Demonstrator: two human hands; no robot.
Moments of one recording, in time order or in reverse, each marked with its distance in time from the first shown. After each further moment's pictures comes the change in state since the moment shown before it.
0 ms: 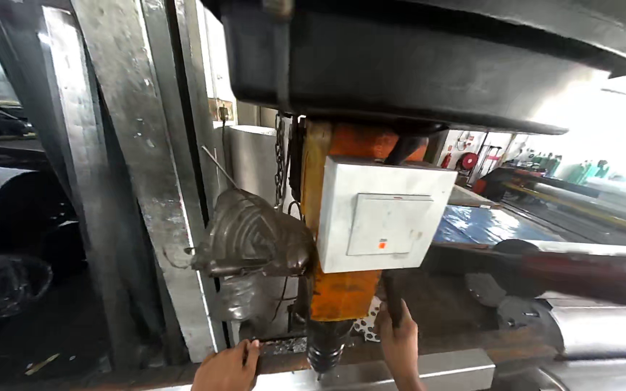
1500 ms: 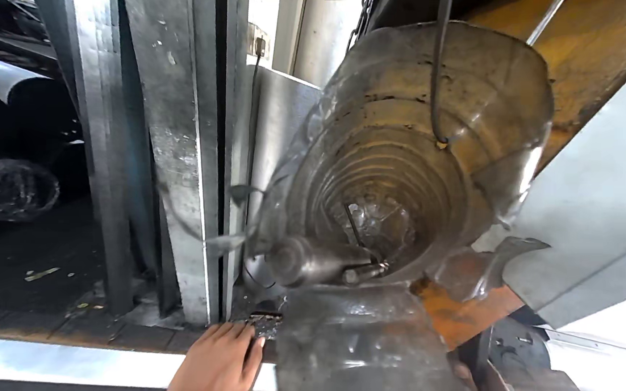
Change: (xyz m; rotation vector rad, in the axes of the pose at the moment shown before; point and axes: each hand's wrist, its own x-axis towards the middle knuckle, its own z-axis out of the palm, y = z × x) left_hand -0.005 -0.020 0.028 0.058 0.279 0.323; right_hand -0.039 -0.047 -0.045 0.028 0.014 -0.173
